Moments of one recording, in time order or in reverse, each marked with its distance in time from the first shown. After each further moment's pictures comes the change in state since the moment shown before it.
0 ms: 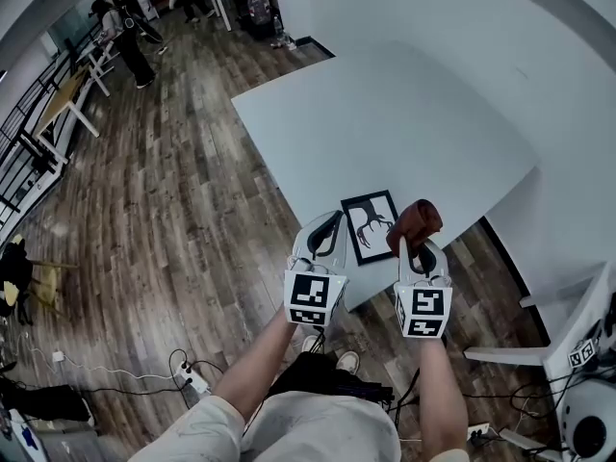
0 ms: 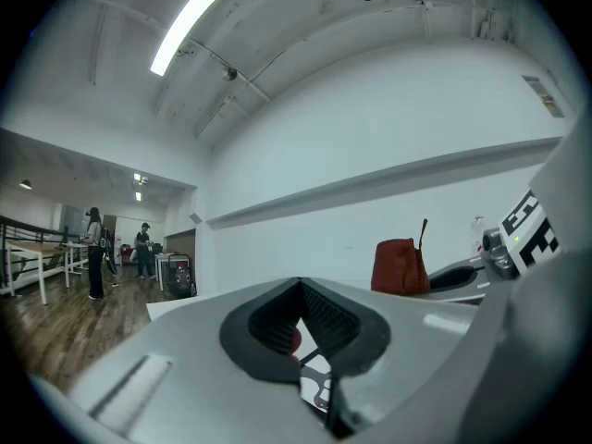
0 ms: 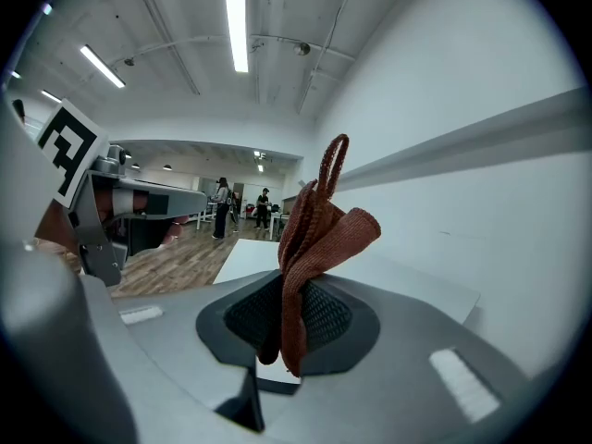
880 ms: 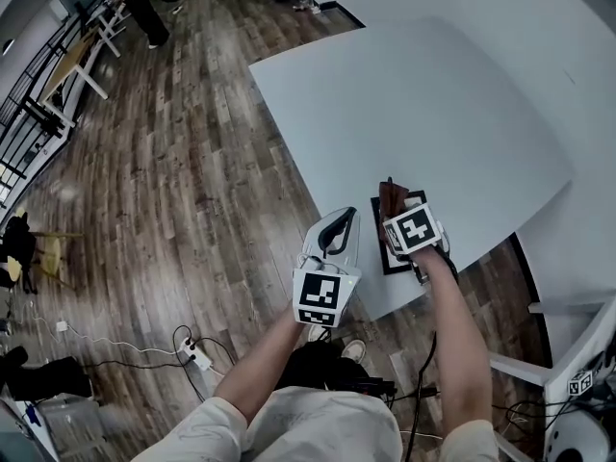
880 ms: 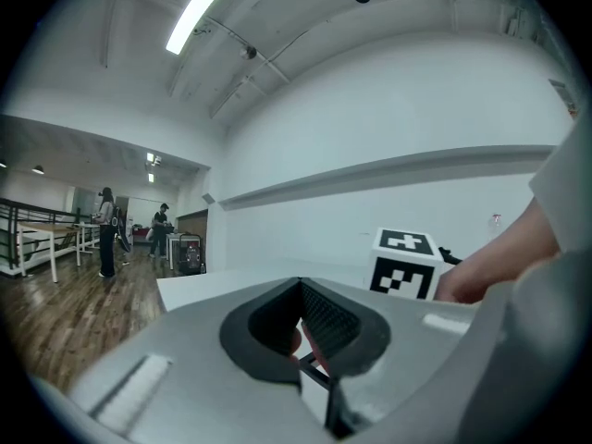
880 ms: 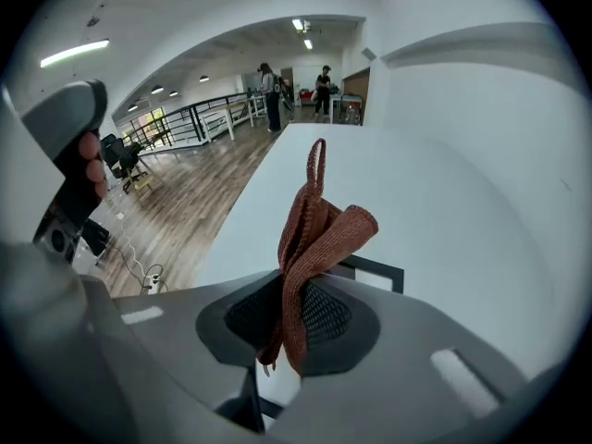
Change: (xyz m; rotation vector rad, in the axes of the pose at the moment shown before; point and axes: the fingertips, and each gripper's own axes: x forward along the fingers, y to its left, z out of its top) left arm 0.033 0.062 -0.056 -0.070 0.092 0.050; right arm 0.177 0.072 -0.113 -0.095 0.793 0.415
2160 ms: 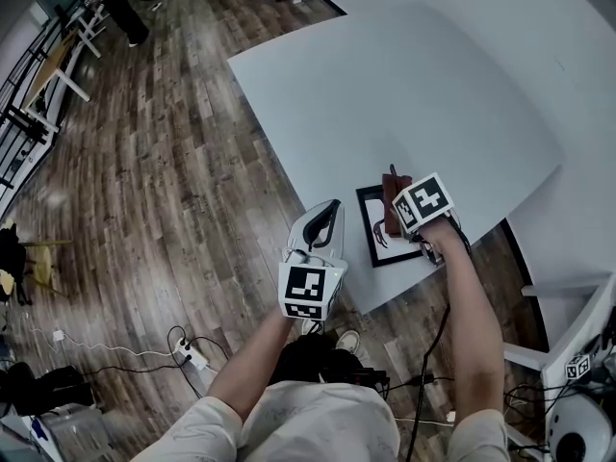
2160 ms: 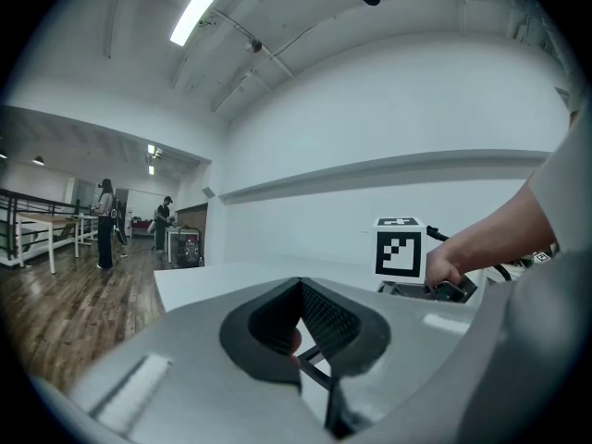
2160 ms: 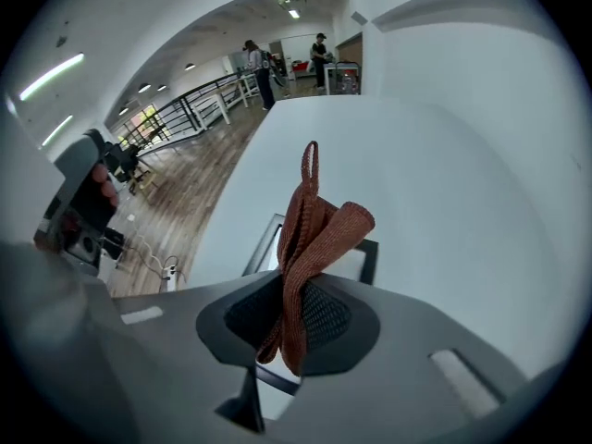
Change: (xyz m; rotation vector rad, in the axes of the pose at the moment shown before) left arm 0.007 0.005 -0.010 -0.033 0.023 -0.010; right arm -0.016 -0.037 -0.021 0.074 0.160 0.066
